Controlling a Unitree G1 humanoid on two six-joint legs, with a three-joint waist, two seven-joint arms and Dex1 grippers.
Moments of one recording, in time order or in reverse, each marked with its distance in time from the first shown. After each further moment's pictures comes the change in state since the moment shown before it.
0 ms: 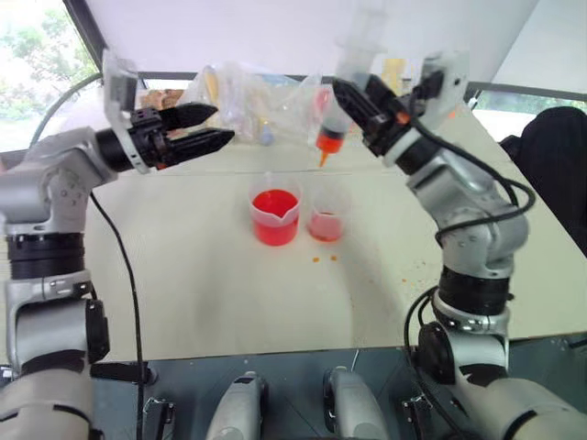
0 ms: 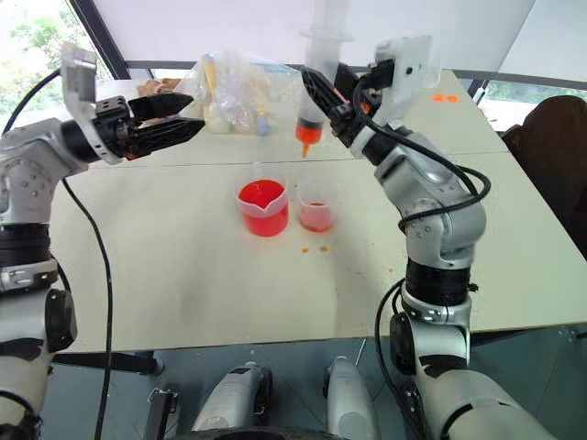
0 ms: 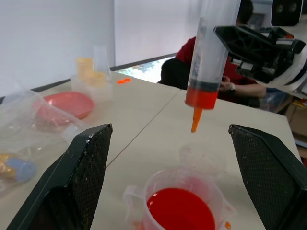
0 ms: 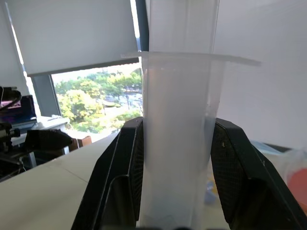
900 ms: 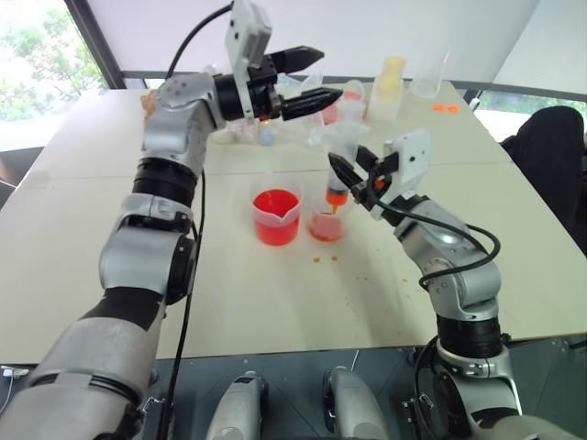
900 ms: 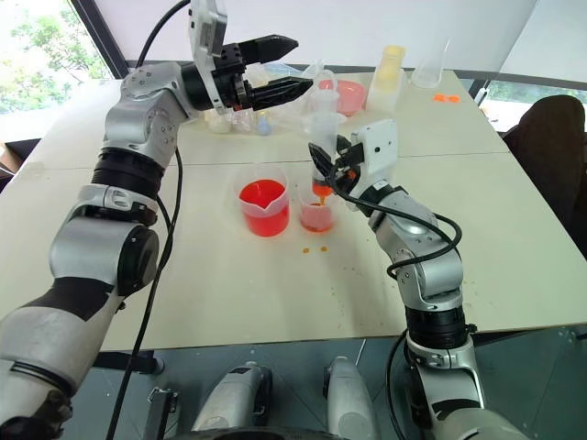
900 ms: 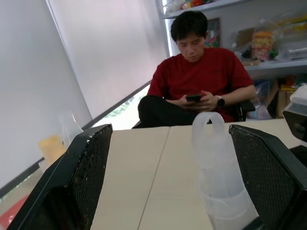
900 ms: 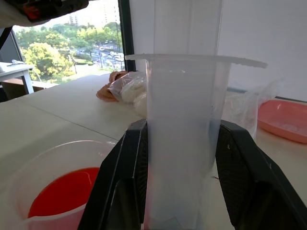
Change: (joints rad) left arm -0.462 -0.379 -0.150 0.654 0.291 -0.639 -0.022; right arm 0.237 -0.035 0.161 0.008 -0.194 -0.170 -0.014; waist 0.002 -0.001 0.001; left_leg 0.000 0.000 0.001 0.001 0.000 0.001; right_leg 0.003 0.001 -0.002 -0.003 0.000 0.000
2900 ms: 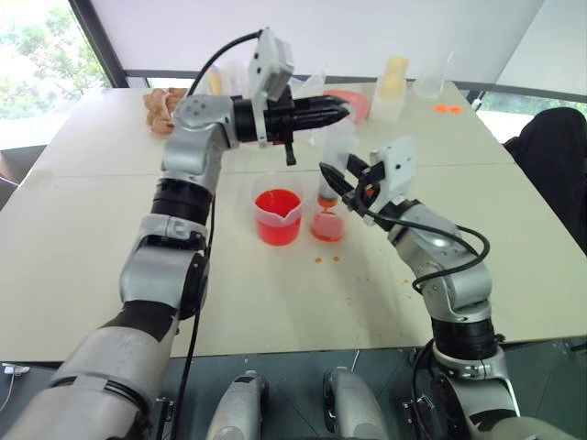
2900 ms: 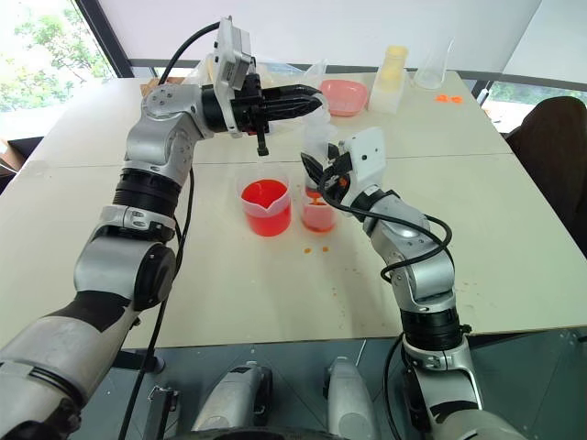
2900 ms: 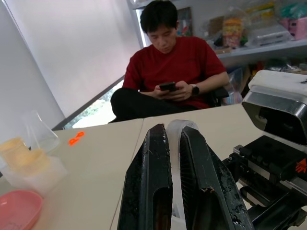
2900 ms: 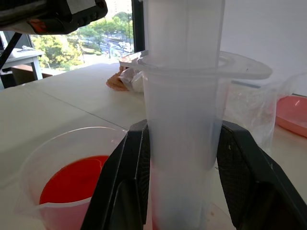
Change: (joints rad) left arm 0.123 -0.088 0.022 -0.200 0.079 0.088 -0.104; right arm 0.000 0.007 0.019 -0.013 -0.032 0.031 0.031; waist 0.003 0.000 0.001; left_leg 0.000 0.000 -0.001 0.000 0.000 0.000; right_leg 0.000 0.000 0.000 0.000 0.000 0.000
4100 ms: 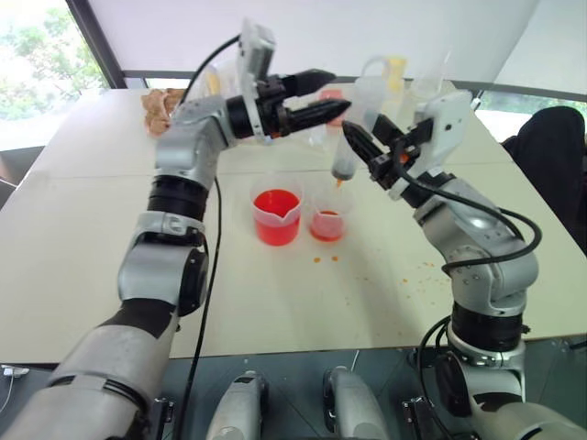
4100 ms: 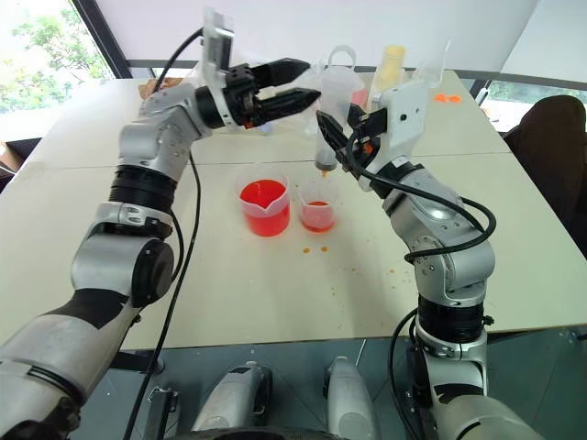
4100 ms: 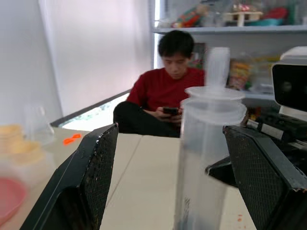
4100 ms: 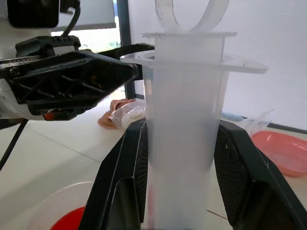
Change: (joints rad) left arm 0.050 0.091 0.078 -0.092 -0.173 0.258 0.081; right arm -0.117 -0.019 -0.154 -0.118 0.186 0.160 -0.097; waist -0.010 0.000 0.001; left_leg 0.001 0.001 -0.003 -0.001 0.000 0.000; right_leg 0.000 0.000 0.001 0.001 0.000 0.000
